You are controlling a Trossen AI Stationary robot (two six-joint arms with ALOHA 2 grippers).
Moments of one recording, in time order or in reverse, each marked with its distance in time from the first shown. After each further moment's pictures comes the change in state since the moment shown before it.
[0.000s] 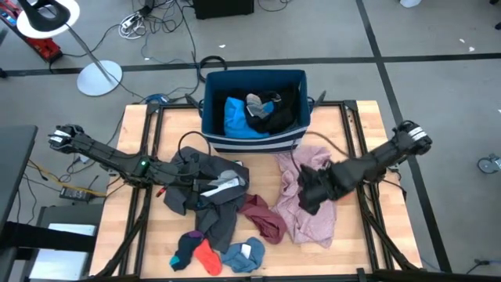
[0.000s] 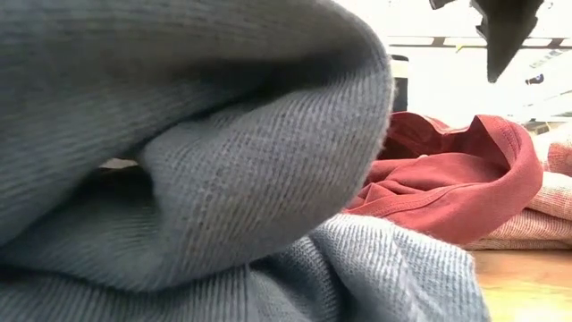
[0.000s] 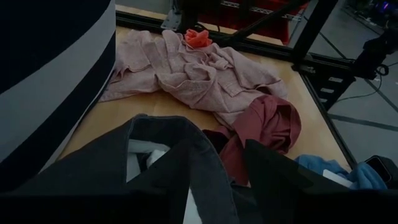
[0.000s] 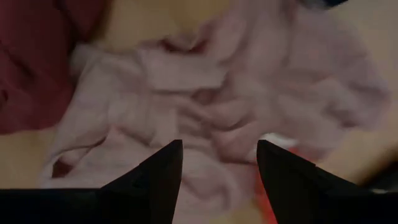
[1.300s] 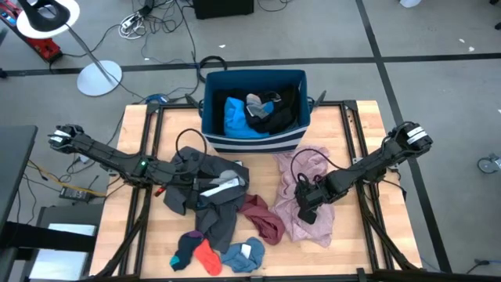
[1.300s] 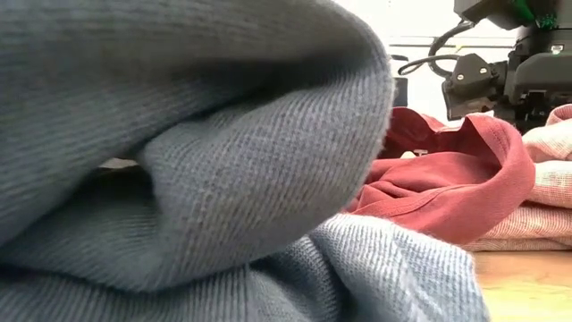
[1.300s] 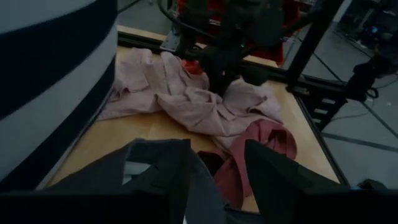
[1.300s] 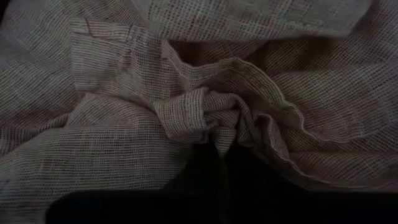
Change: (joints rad) left arm 0.000 0.000 0.000 0.078 -0.021 0.000; right arm -0.031 0.000 -0.535 0.714 -0.165 -0.126
